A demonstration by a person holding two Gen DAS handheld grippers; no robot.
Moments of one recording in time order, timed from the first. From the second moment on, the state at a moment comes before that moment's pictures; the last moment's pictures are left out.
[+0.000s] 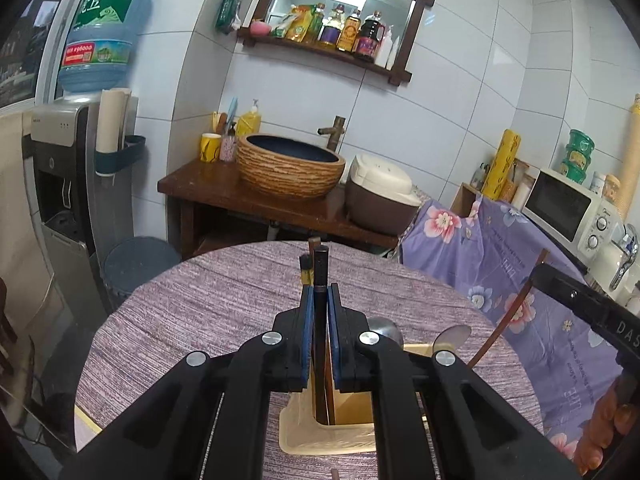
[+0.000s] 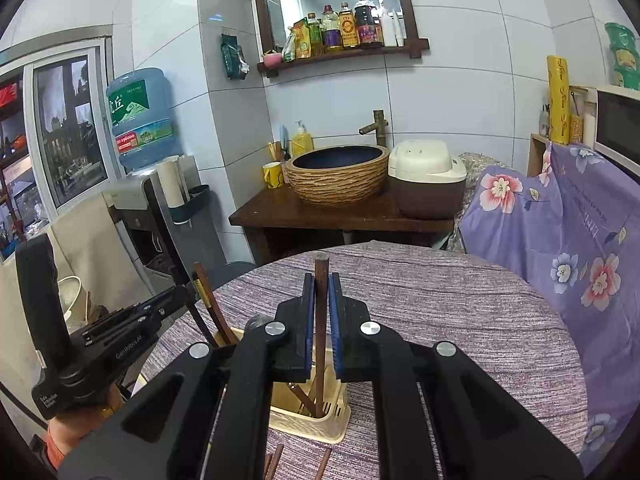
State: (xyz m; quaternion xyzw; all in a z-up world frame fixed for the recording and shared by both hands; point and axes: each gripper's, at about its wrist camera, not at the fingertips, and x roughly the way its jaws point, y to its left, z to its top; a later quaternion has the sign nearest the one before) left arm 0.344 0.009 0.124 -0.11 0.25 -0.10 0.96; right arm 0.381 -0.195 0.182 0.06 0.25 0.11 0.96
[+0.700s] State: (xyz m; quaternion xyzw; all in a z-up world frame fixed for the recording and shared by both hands) left arm 0.268 0.000 0.098 -0.05 0.25 -0.11 0.96; right arm 0.315 -0.202 0.132 0.02 0.25 0.06 0.97
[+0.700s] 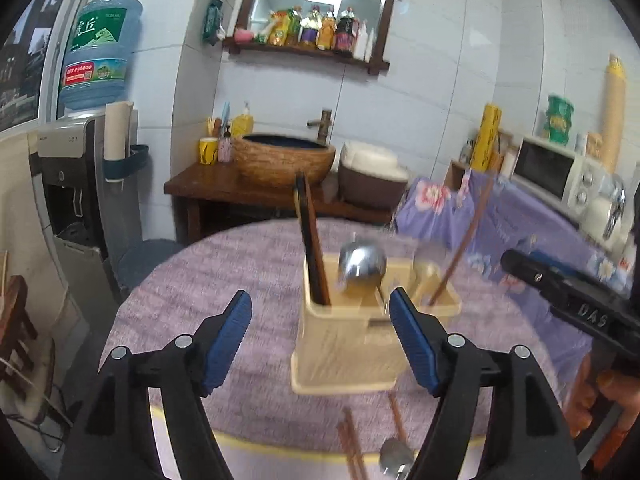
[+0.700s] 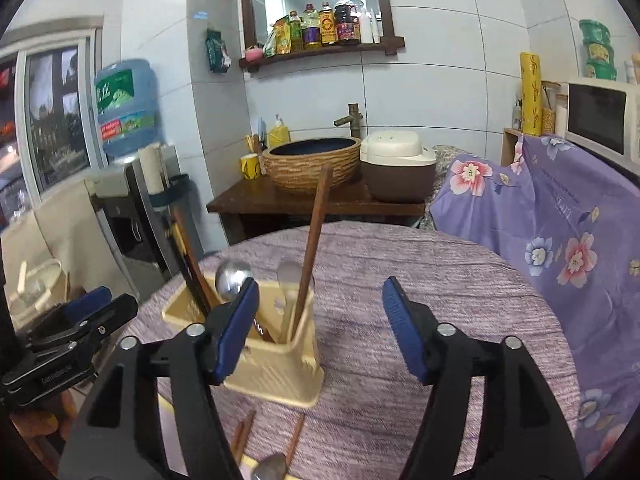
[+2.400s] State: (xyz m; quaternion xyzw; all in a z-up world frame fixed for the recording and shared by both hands) left arm 0.195 -0.040 -0.039 -0.01 0.43 -0.13 0.89; right arm 0.219 -0.197 -0.038 0.02 0.45 0.02 0.89
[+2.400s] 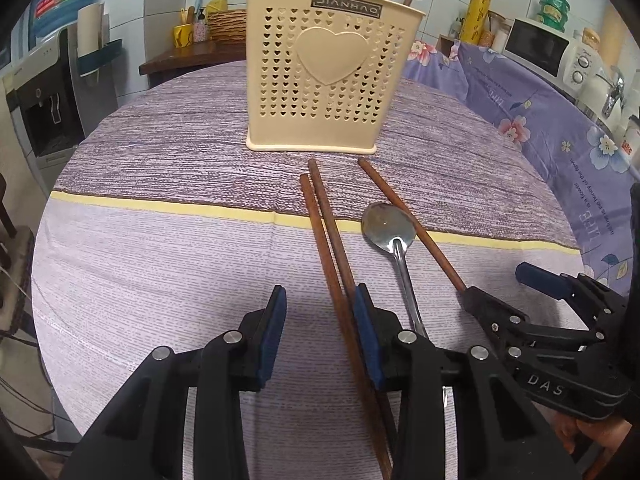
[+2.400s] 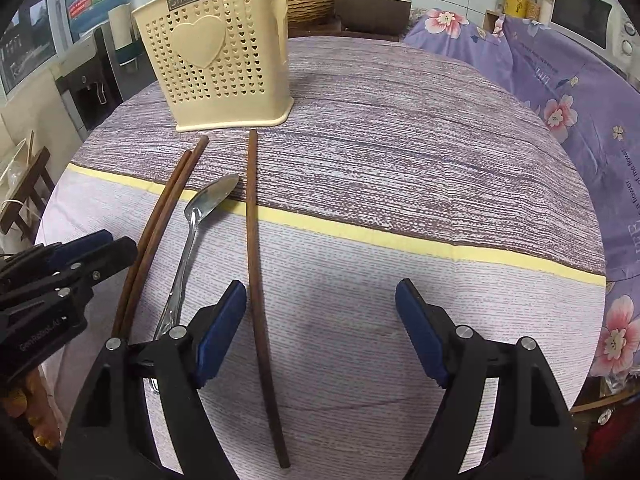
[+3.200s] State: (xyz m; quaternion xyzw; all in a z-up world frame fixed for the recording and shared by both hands) left arm 0.225 -0.015 -0.039 -0.01 0.44 -0.12 0.89; right arm 0.242 -0.213 -0.021 0.05 0.42 0.06 0.90
